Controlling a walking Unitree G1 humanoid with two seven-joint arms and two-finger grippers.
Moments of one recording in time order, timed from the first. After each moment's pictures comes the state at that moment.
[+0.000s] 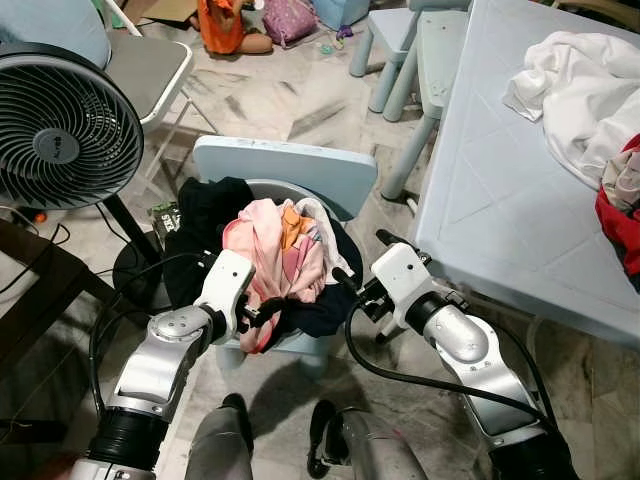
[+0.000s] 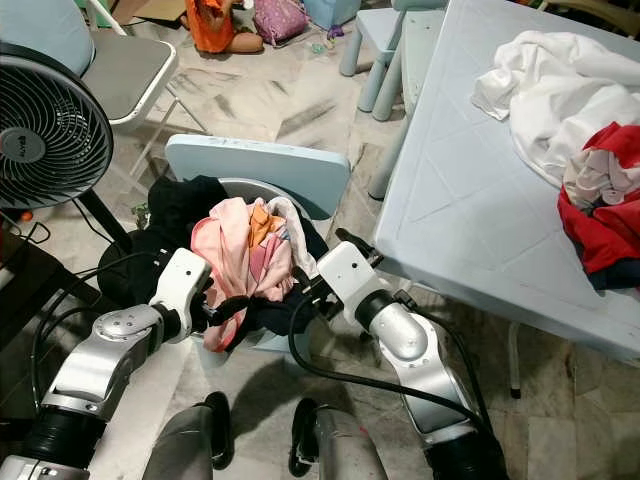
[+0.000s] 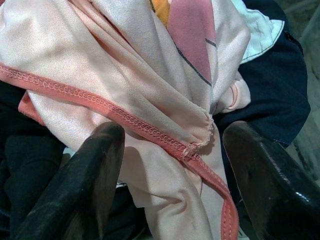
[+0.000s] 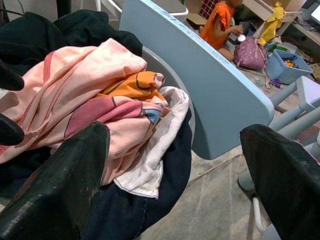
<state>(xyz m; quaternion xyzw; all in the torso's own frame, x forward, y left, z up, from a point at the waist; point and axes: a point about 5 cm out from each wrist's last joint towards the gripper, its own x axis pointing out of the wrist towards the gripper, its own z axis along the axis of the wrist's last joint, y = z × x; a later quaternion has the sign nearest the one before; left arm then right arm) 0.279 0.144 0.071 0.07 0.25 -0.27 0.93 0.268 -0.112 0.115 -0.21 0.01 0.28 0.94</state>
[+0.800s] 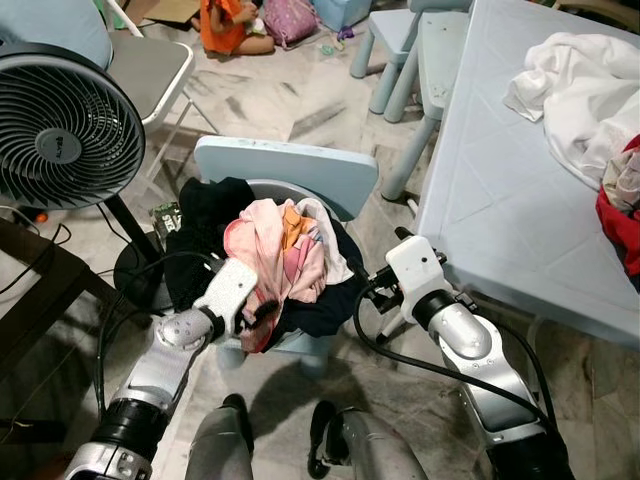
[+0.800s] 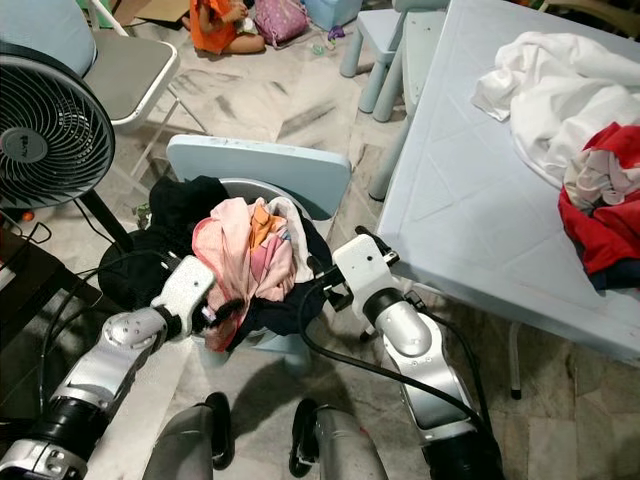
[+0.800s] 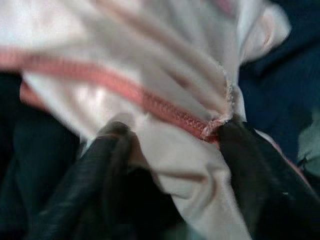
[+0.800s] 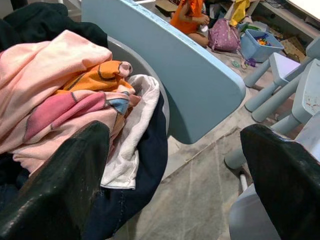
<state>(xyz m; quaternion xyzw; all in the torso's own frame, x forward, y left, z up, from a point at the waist) 0.280 0.161 0.036 0.19 0.24 -0.29 0.91 0.274 -0.122 0.112 -0.18 0.03 0.21 0.96</state>
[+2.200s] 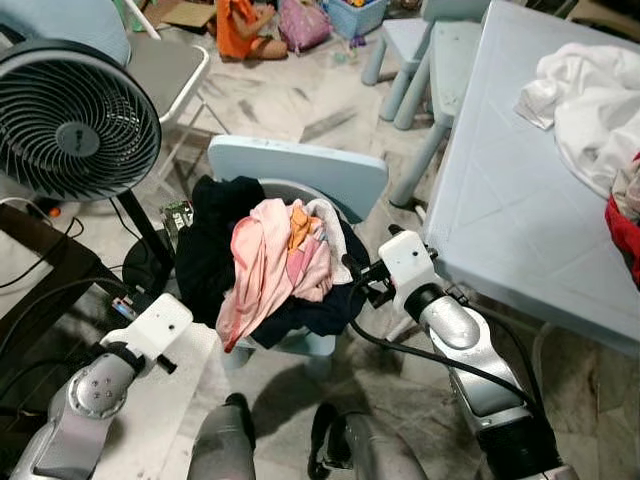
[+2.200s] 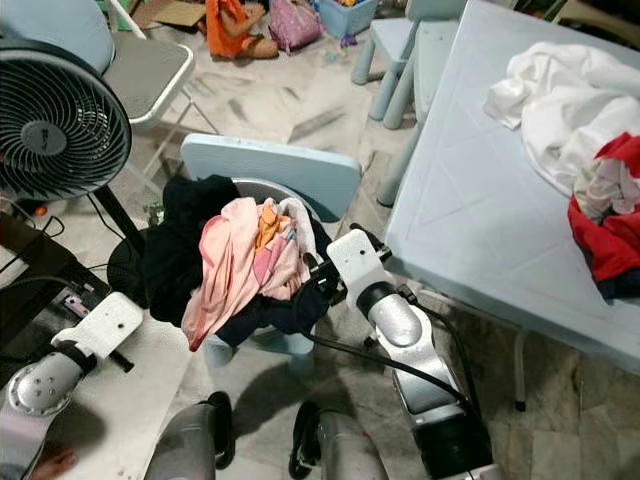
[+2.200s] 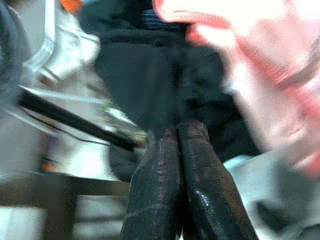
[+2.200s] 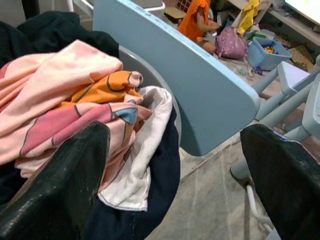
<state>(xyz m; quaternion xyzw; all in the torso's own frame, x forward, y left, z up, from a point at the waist) 0.231 0.216 0.062 0.28 0.17 -0.15 0.93 0.286 -0.114 0.109 -0.18 0.02 0.22 0.96</state>
